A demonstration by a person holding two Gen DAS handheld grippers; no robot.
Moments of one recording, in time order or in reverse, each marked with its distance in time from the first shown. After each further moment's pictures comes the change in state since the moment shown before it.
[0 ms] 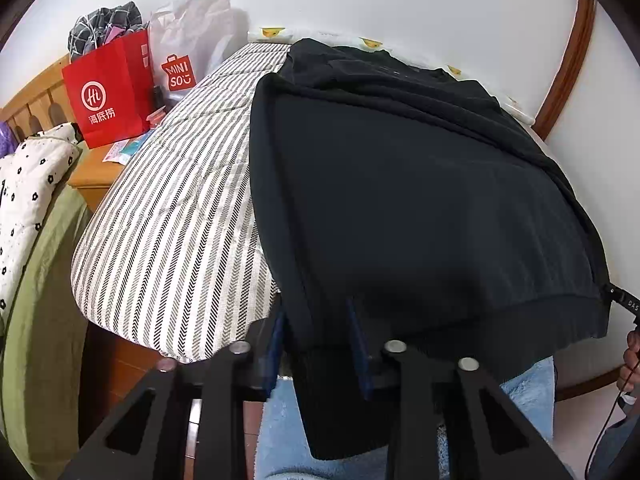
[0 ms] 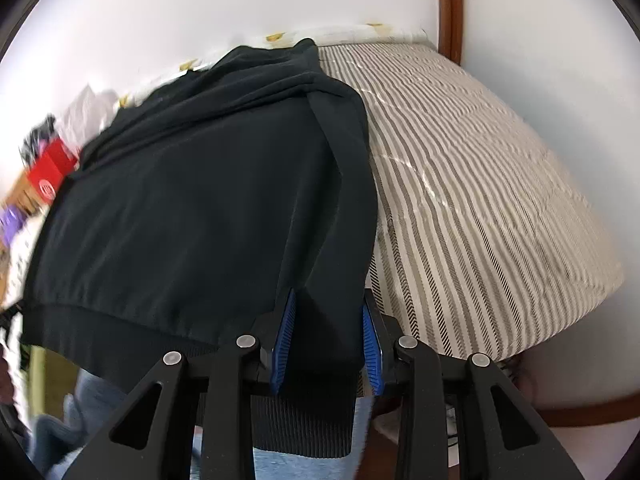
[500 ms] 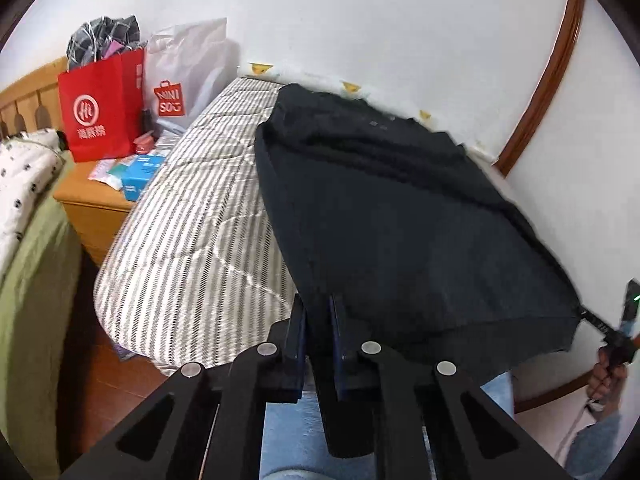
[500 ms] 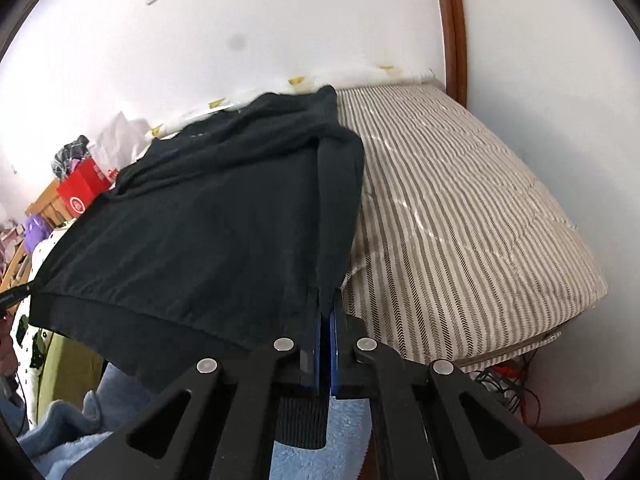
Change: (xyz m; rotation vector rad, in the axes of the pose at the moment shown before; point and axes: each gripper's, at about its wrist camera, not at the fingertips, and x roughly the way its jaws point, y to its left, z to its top) left arm -0.054 0.033 0.013 -0.035 -0.105 -0.191; right arm -0.061 0.000 -0.012 -0.074 -0.143 0.058
